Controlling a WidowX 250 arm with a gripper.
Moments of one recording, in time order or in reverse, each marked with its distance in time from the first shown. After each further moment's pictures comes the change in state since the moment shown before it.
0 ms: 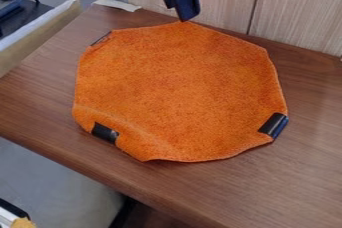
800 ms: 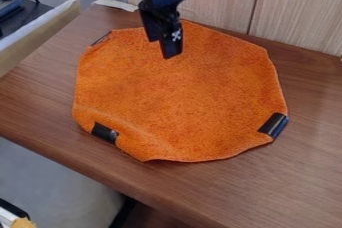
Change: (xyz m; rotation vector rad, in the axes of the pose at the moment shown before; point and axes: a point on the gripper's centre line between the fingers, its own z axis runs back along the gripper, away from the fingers) arm -0.041 0.013 -0.044 0.112 0.181 0.076
